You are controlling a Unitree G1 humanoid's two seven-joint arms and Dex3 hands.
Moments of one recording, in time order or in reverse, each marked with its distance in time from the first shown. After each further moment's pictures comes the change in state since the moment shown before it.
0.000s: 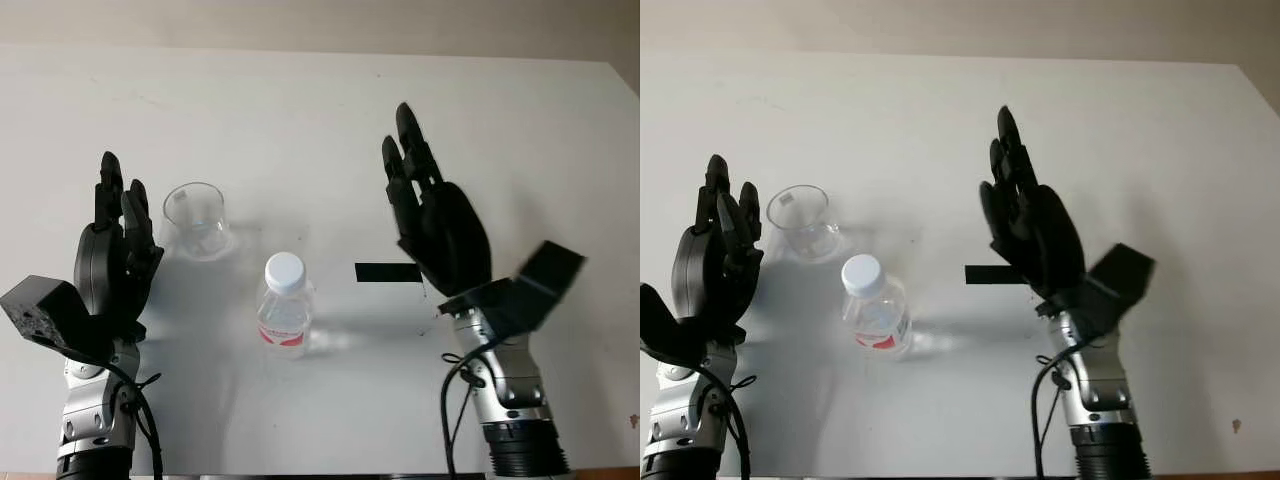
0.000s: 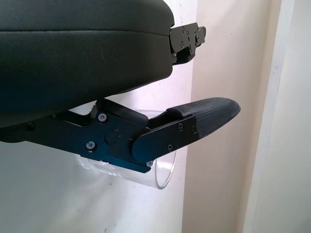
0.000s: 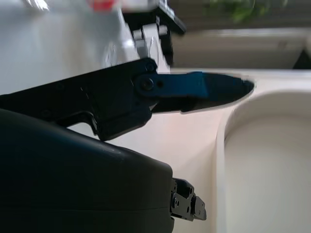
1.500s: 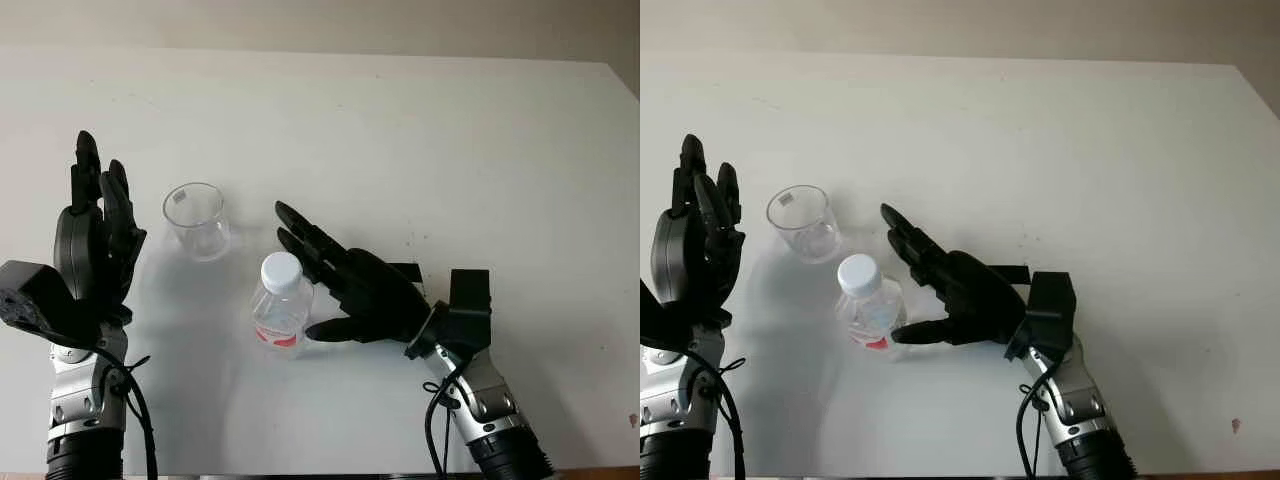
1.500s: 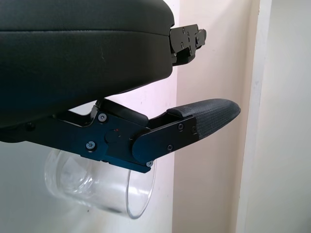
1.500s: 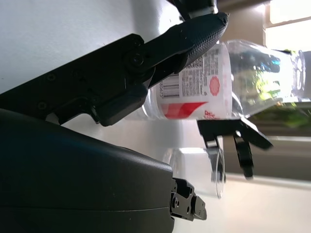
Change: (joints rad) left arm -0.088 0.046 0.047 0.078 0.012 -0.037 0.023; right arm -0.045 -0.021 0.228 0.228 -0.117 0.011 0.278
